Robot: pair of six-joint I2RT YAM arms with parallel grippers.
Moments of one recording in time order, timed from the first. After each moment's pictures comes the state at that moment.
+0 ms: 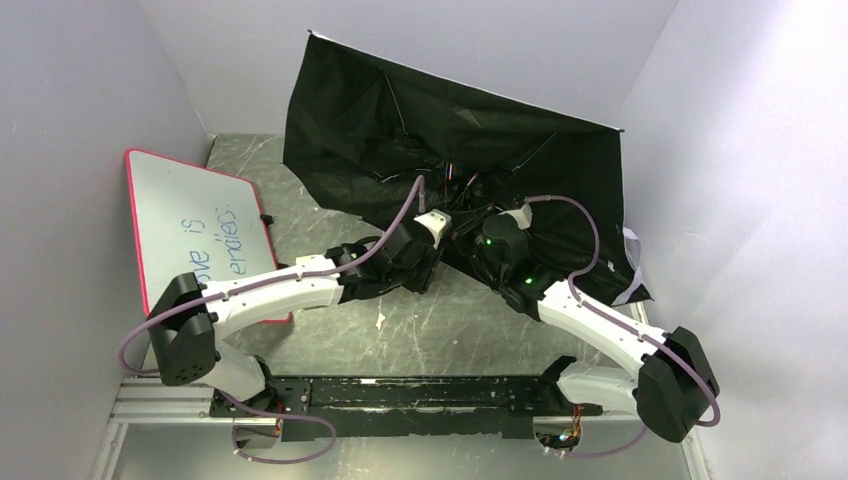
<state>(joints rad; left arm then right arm) -1.07 1.48 1.15 -0.39 -0.23 -0.40 0.70 1.13 0.69 0.16 0.34 1.22</state>
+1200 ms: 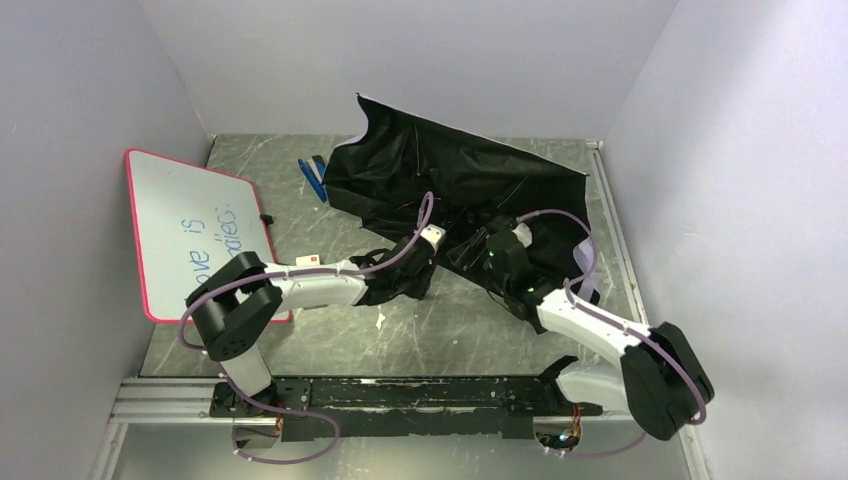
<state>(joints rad) -0.98 1.70 0.96 -0.06 -0.21 -0.41 0.58 1.20 0.51 0.14 0.17 1.03</state>
